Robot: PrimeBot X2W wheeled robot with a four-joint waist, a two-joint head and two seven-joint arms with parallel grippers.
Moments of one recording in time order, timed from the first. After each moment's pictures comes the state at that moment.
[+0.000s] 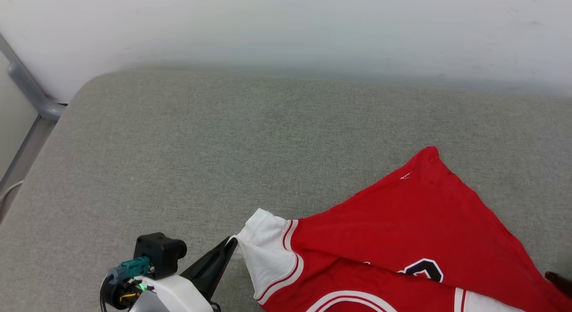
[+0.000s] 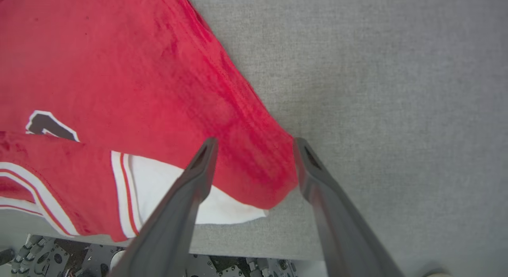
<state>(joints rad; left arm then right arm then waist) -0.20 0.76 -0.82 -0.29 -0.93 0.29 -0.01 0.03 -0.38 -0.31 0.03 0.50 0.13 0.99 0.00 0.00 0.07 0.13</state>
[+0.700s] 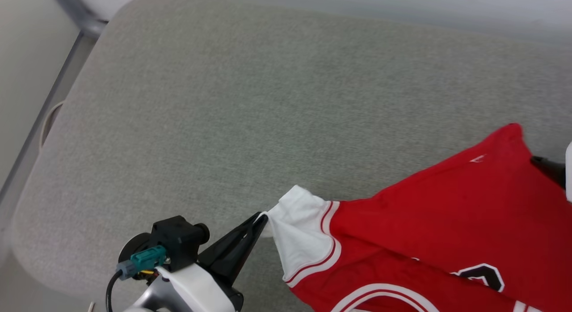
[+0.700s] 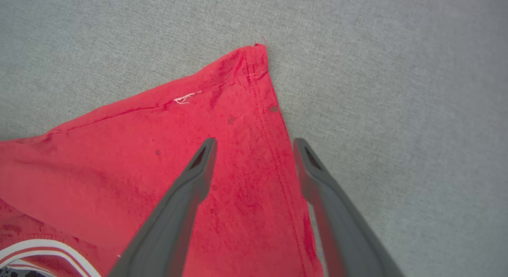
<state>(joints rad) -0.30 0.74 -0.85 -0.41 -0.85 0.27 0.01 -0.44 -0.46 -0.10 0.00 0.46 0.13 1.17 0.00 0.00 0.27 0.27</state>
